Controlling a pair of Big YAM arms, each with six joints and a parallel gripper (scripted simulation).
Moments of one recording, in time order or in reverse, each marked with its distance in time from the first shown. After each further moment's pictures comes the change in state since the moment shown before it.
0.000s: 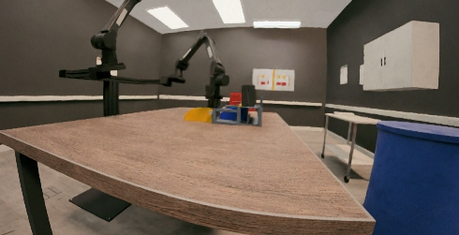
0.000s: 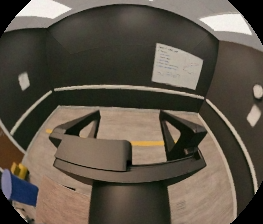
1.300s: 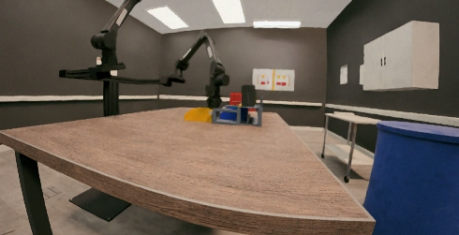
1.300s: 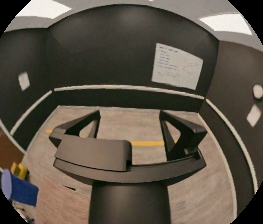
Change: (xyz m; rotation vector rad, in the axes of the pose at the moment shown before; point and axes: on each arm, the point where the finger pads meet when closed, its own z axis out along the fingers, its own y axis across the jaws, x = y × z) left arm -0.001 0.000 0.000 -0.002 -0.002 -0.001; right arm 0.000 0.000 0.000 0.000 0.000 0.000
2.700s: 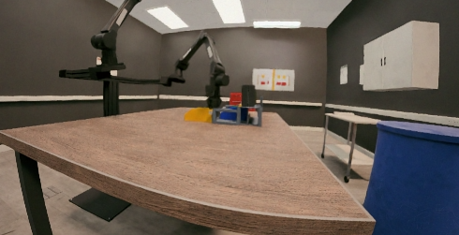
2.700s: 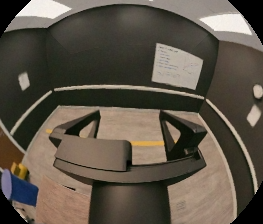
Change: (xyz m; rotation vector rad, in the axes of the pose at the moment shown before) left arm 0.000 0.000 0.000 0.000 0.001 -0.001; right arm 0.000 0.000 0.000 0.000 0.000 0.000
